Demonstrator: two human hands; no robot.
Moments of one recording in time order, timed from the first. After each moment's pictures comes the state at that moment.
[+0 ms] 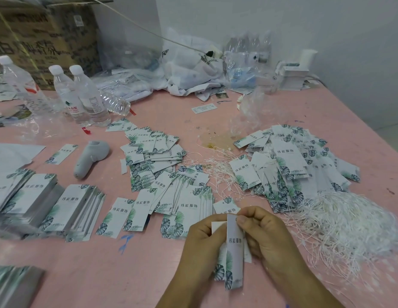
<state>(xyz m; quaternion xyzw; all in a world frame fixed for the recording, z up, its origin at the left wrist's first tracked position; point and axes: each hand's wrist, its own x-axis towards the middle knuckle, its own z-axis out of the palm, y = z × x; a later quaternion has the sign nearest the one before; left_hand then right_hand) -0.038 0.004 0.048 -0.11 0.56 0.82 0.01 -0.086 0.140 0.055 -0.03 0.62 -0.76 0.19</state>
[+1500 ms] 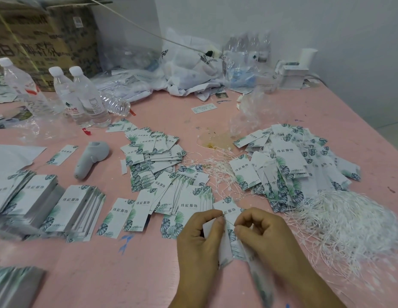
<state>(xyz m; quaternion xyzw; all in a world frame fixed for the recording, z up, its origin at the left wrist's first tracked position) -0.032 0.009 0.043 -0.17 0.69 0.67 -0.21 -0.083 0.149 0.067 -0.15 0.81 -0.56 0.09</state>
